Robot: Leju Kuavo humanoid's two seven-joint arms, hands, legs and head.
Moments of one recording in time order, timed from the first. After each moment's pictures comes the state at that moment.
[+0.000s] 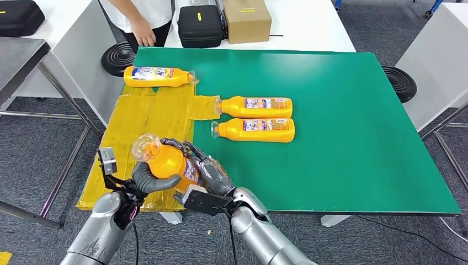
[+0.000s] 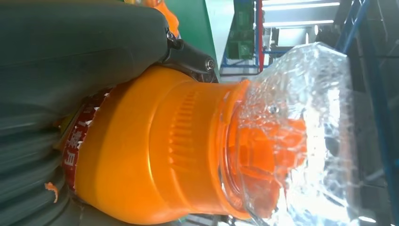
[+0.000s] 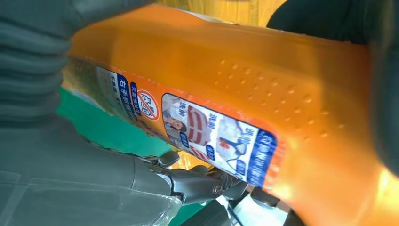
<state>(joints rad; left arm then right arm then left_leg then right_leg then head) -0.32 0.00 -0.30 -1.13 0.21 -0.63 -0.49 -0.40 0.31 0.53 -0.80 0.63 -0.13 -0.57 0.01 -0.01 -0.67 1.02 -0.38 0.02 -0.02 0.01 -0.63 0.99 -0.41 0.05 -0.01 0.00</state>
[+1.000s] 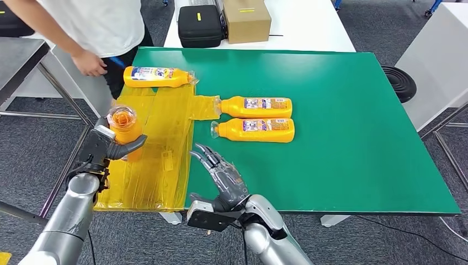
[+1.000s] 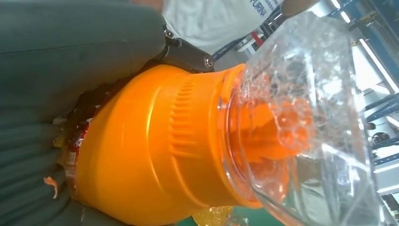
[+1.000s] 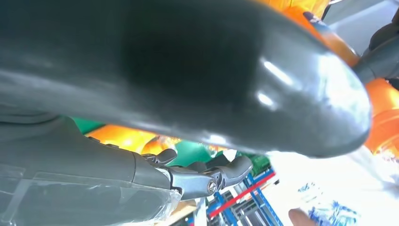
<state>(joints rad) -0.45 0.10 -0.10 -1.04 -0.34 -0.01 -0.48 -0.21 0.17 0.60 -1.25 0.79 -0.17 -0.37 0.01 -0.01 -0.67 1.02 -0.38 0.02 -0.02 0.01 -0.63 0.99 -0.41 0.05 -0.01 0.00</state>
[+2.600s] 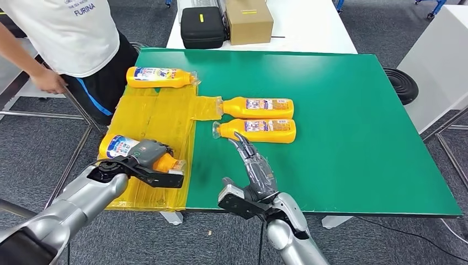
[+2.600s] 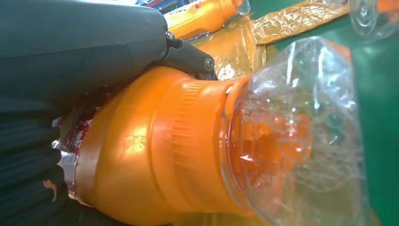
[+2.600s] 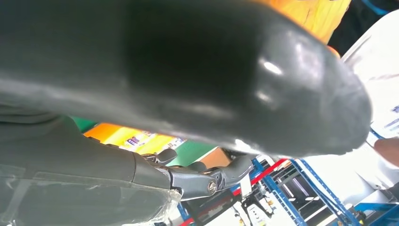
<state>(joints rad) -0.75 0.17 -0.91 -0.62 -0.84 -0.07 -0.23 -0.16 0.11 0.45 -1.32 0.77 -0.23 -0.35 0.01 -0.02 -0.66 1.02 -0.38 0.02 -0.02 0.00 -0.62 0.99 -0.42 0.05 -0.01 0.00</state>
